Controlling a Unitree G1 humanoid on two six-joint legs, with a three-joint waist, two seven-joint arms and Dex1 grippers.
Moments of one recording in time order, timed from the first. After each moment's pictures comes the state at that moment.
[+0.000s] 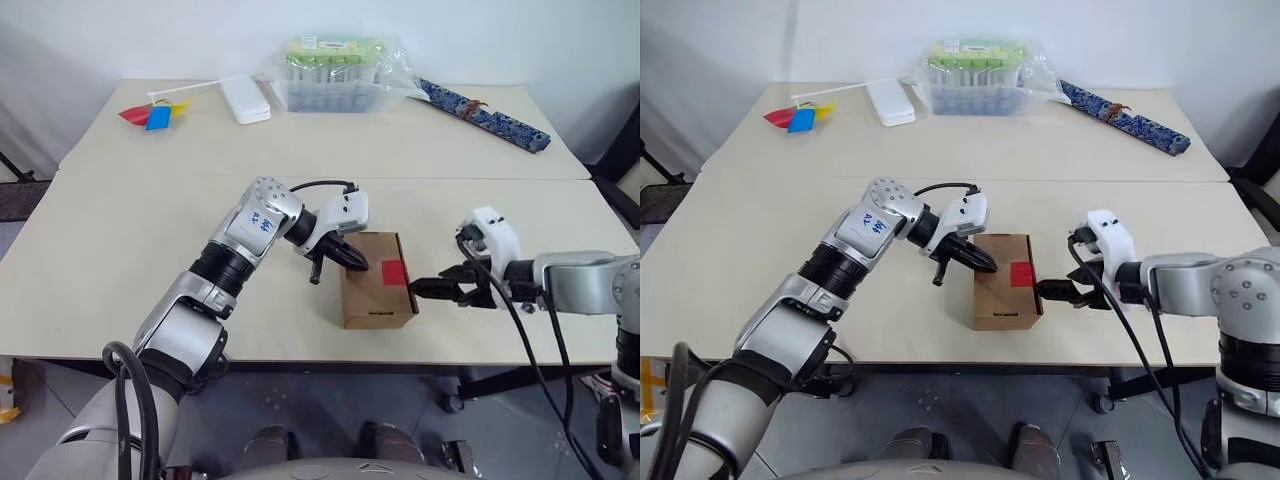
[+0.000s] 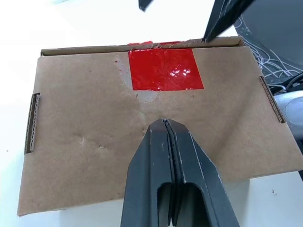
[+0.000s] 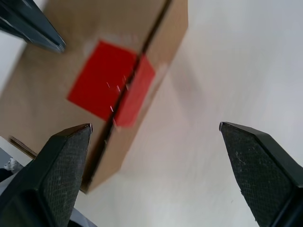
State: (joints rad) left arm -1.12 0.29 -0.43 0.57 0.00 0.41 -1.30; right arm -0.56 -0.78 -0.21 -0.26 1.23 1.61 0.05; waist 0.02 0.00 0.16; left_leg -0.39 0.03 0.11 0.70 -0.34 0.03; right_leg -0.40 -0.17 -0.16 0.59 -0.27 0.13
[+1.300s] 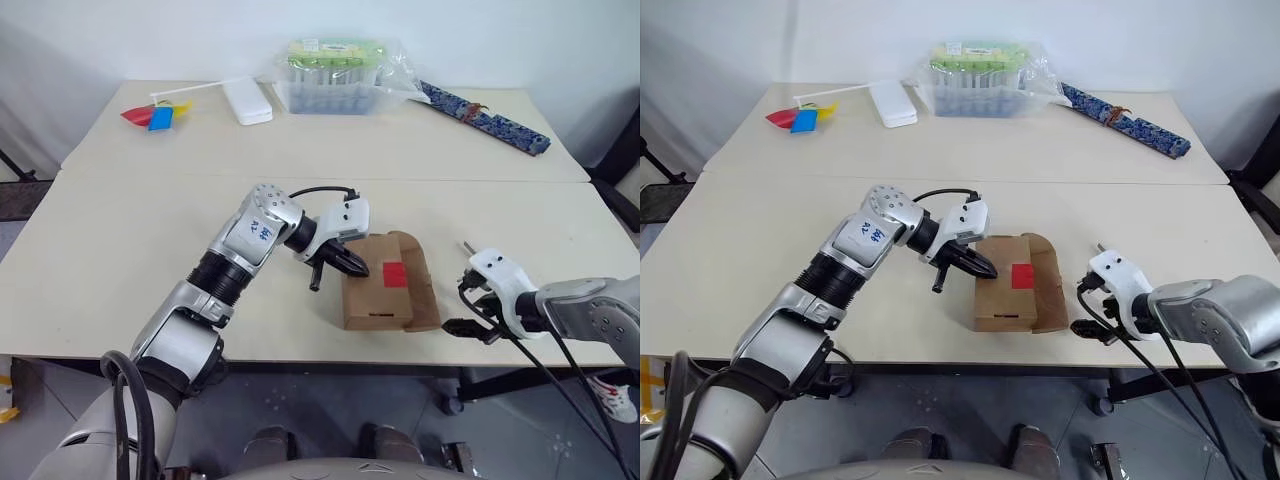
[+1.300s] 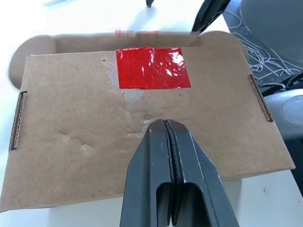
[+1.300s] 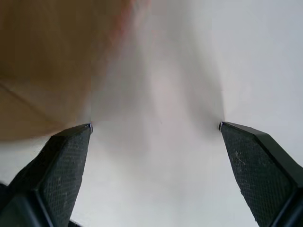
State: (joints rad) left arm -1.06 0.30 -0.43 0.47 0.00 0.45 -1.29; right arm -0.40 -1.10 0.13 -0.34 0.75 1.30 0.46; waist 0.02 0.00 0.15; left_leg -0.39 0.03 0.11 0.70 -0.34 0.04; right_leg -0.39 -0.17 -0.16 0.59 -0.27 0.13
